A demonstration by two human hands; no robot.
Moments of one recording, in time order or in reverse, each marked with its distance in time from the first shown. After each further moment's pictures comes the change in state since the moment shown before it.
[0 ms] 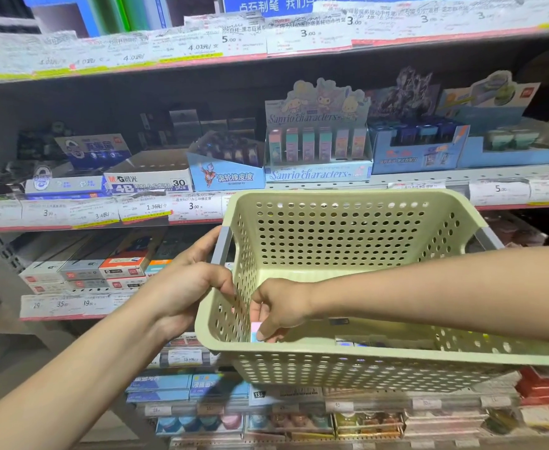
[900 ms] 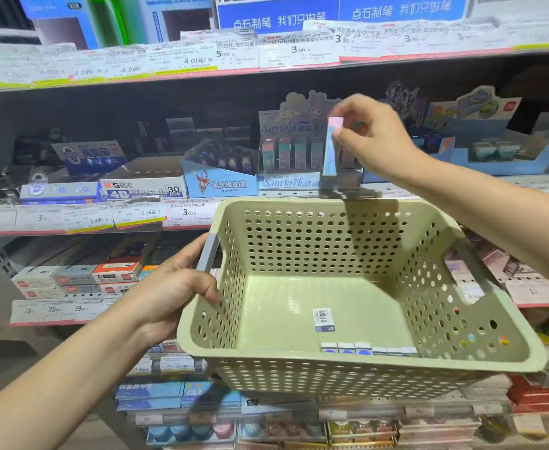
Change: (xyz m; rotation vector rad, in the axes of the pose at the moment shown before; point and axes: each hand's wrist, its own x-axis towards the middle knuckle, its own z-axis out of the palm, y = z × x) left_hand -0.001 -0.002 -0.010 0.006 -0.013 -0.044; right_hand -0.092 -0.013 -0.177 -0.138 1.198 -0.474
